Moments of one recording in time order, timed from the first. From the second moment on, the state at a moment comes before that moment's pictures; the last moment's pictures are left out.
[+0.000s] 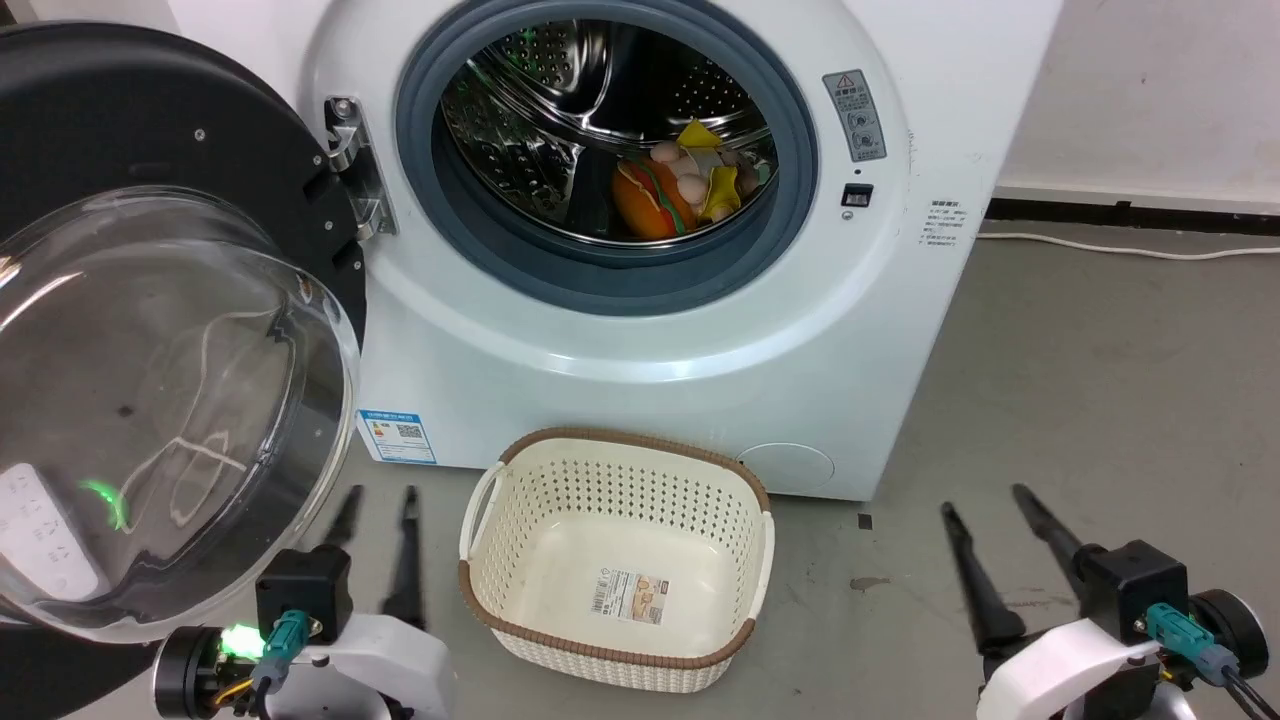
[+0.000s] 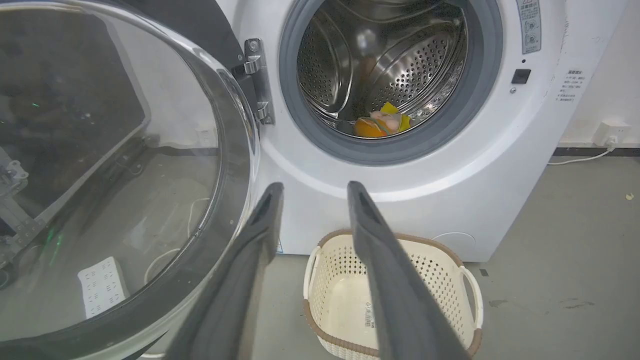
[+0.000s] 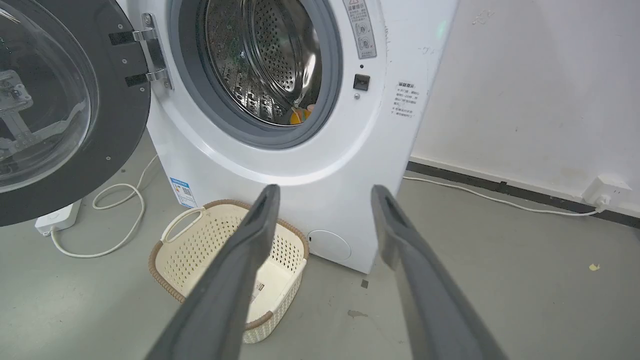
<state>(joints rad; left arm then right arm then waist) -0.01 0.05 0.00 0.01 0.00 0.00 0.00 0.00 -0.05 0.00 0.01 0.01 0.13 0.00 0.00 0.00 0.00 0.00</state>
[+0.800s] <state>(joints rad) -0.01 0.05 -0.02 0.02 0.00 0.00 -0.04 0.00 -0.05 0.00 0.02 0.03 0.13 -0.04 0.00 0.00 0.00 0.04</state>
